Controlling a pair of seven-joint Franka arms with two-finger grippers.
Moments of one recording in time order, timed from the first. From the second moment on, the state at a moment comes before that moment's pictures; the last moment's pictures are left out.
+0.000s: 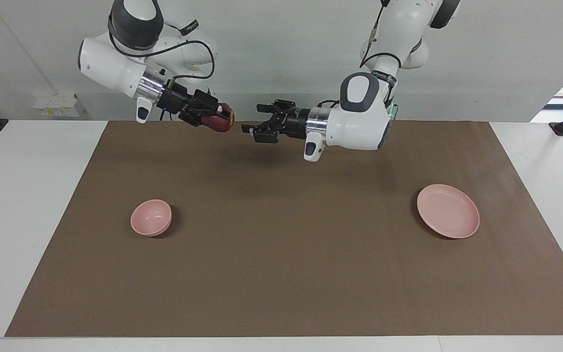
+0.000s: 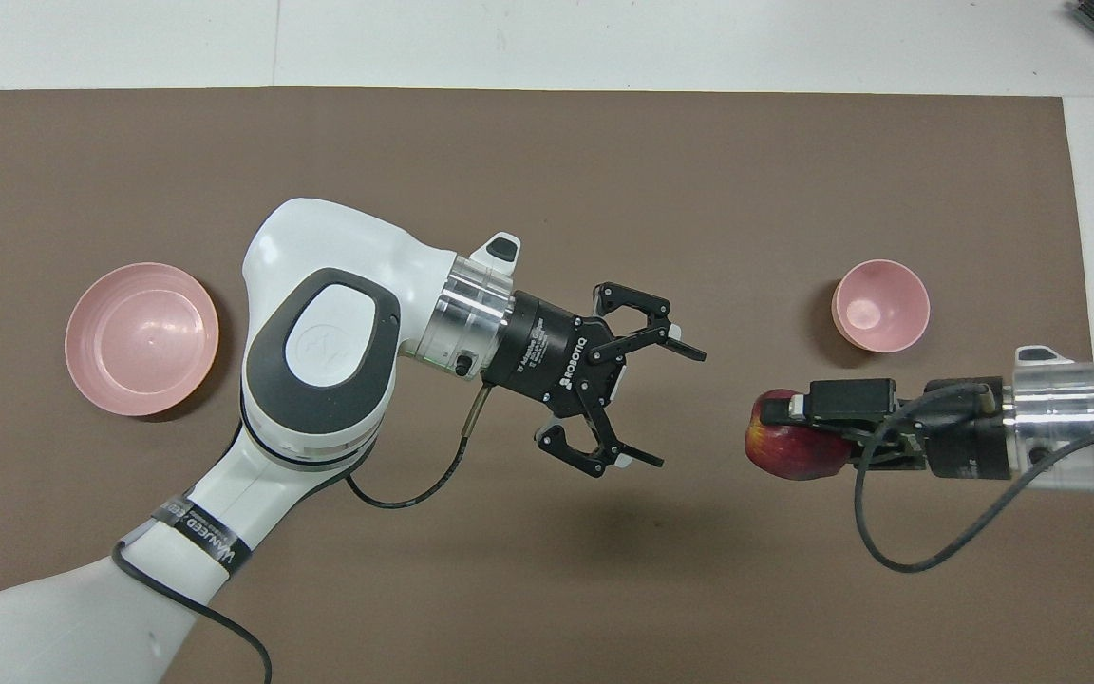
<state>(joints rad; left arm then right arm) -0.15 0.30 -0.46 -1.69 -1.26 1.85 -1.10 0.11 -0.29 -0.10 -2.24 0.86 1.85 0.04</state>
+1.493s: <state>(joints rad) 0.30 0.29 -0.44 -1.63 -0.23 1.50 -0.36 0.07 0.26 -0.09 -1.88 -0.11 2.16 -0.12</state>
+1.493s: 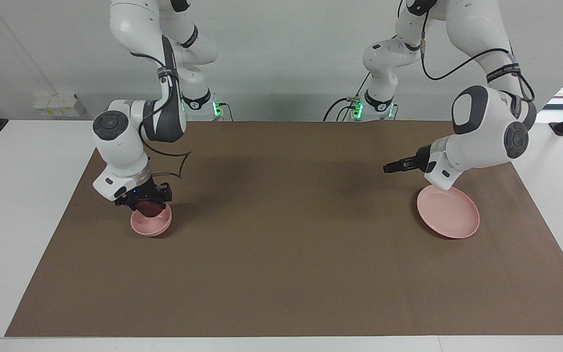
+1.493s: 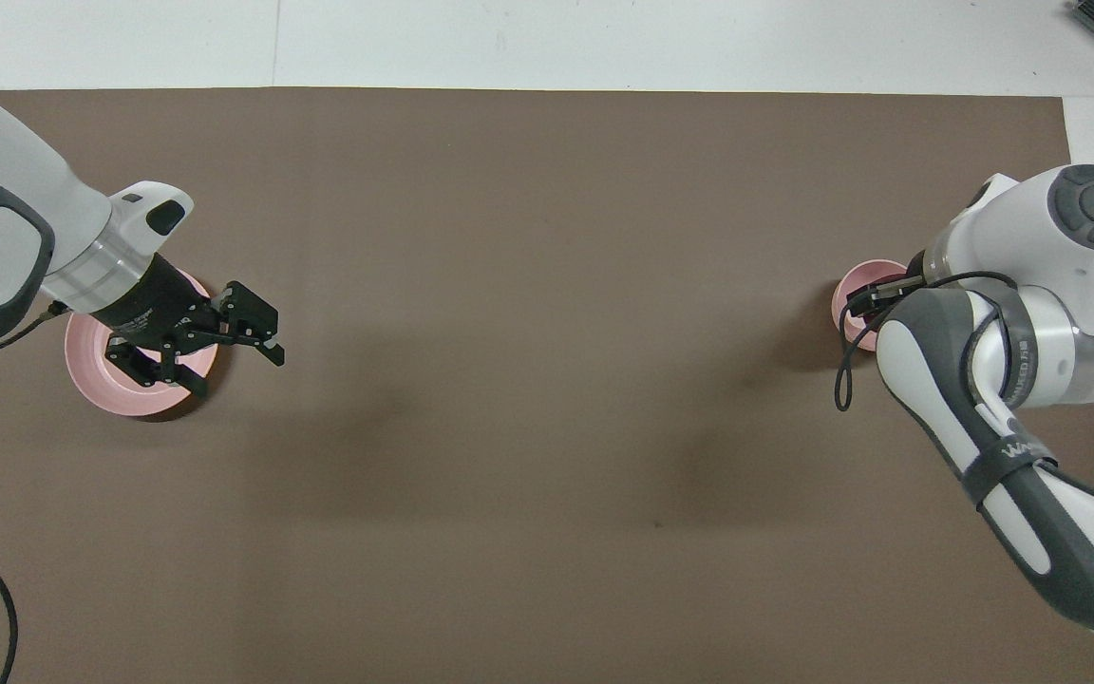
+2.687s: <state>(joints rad) 0.37 0.12 -0.43 -1.66 0.03 1.71 0.03 0.05 0.33 -0.10 -1.88 -0.11 2.21 -0.12</state>
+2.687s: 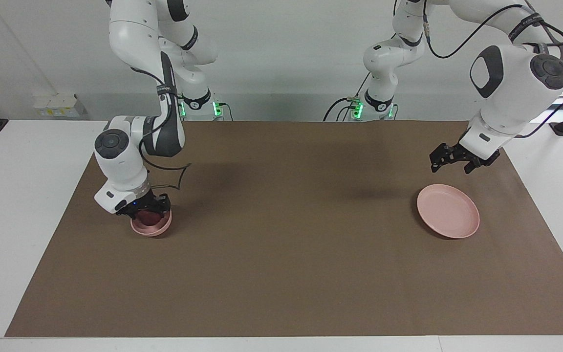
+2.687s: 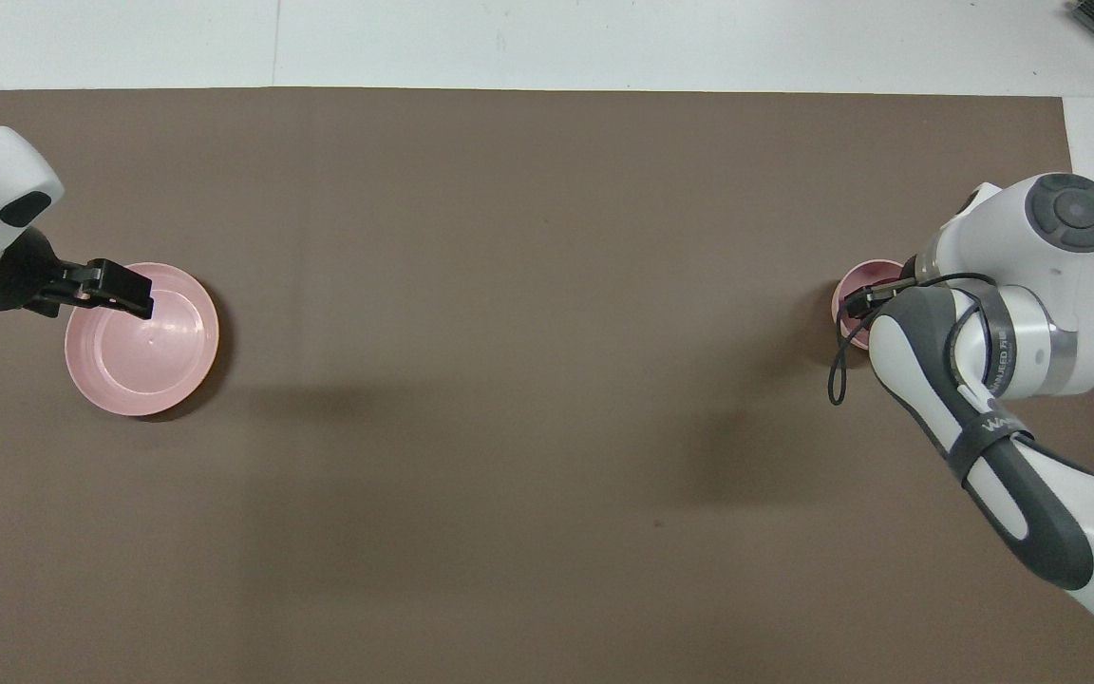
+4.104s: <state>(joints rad) 0.05 0.00 -0.07 -1.59 0.03 1.59 0.04 0.06 0.21 -0.09 -1.82 -0.08 2.02 -0.07</state>
